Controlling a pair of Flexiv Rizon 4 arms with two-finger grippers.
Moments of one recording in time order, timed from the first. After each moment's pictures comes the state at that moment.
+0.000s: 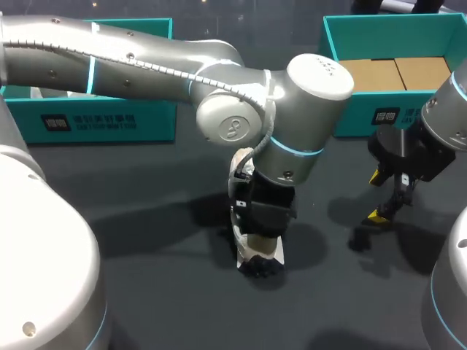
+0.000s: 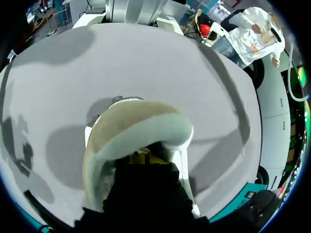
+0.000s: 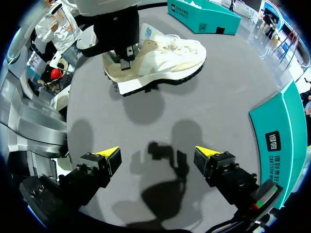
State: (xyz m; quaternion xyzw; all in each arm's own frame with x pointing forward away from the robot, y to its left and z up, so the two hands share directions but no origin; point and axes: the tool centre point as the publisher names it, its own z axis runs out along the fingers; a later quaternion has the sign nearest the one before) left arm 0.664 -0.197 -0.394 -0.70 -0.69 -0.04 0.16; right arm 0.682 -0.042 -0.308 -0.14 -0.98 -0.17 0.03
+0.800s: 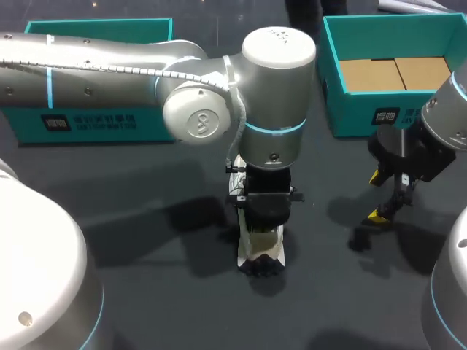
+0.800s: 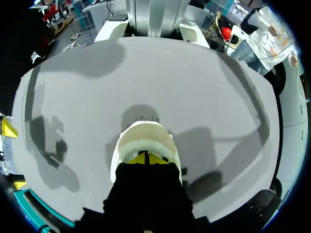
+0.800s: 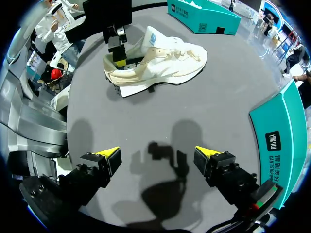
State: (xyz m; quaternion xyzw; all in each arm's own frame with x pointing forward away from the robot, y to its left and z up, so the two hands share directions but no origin) left arm 0.652 -0.222 -0.358 -0.69 -0.72 0.06 0.08; right arm 0.682 -0.042 -0.308 -0.14 -0.98 -0.17 0.03
